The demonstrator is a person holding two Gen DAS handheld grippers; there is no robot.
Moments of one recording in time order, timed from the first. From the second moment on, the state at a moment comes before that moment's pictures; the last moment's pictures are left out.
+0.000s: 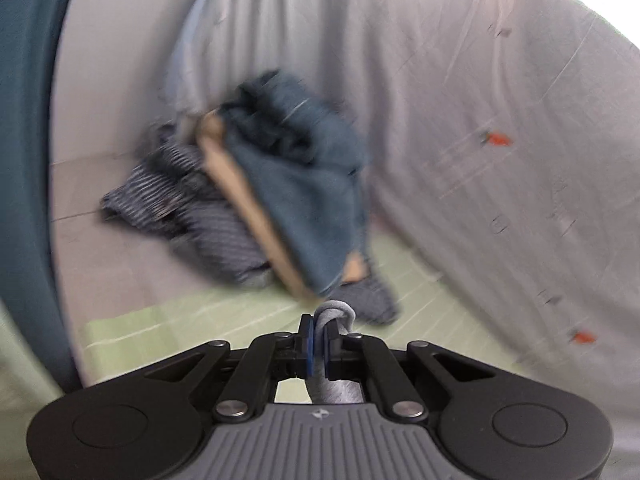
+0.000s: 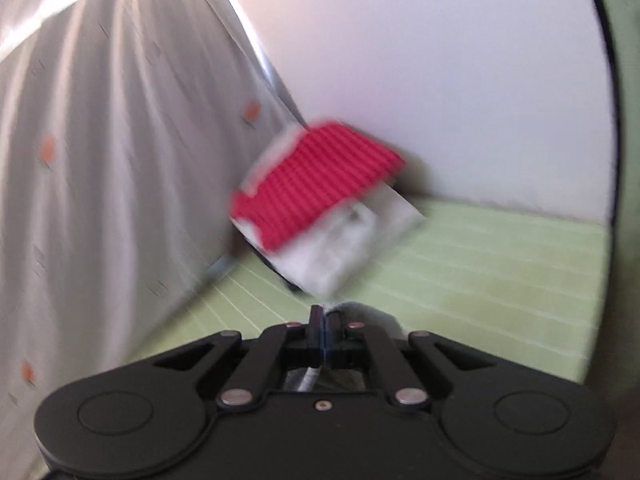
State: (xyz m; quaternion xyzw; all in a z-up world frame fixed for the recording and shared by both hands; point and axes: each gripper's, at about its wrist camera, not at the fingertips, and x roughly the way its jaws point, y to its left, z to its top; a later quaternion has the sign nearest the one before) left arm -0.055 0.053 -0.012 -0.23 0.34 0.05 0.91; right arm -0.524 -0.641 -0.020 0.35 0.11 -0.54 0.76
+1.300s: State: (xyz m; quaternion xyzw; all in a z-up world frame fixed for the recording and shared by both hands) left arm 0.036 -0.111 -0.108 -0.14 0.50 0.00 0.85; right arm -0.318 -0.716 -0.084 0.27 0.29 -0.51 0.77
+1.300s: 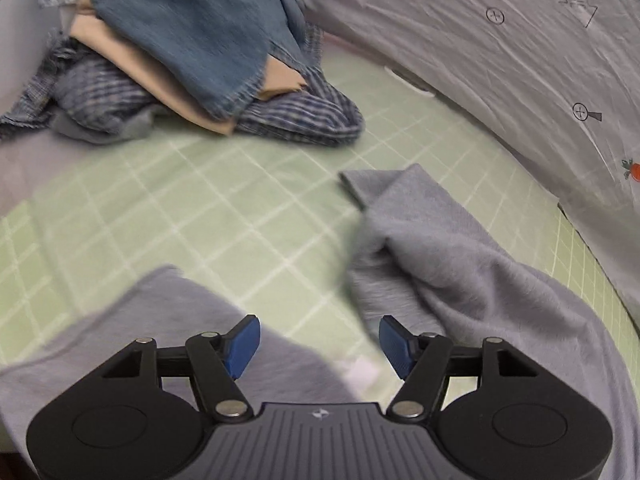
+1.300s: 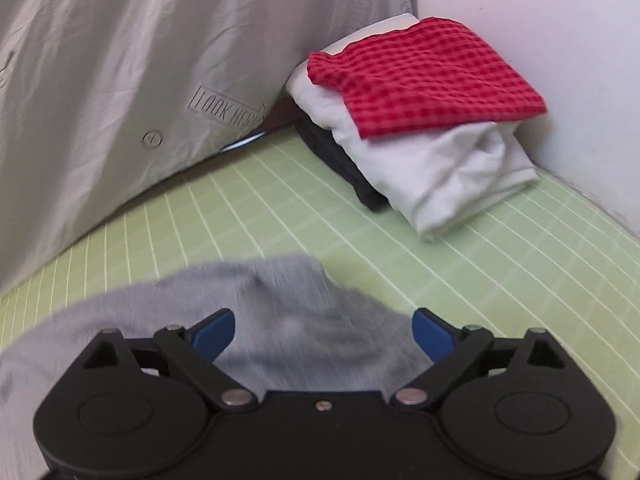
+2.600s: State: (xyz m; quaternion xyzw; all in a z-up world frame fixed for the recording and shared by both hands) left arm 0.134 -0.130 -0.096 -0.14 0.43 -0.05 0.89; right arm -0.277 -0.757 -0.097 0.23 0.34 -0.56 0.72
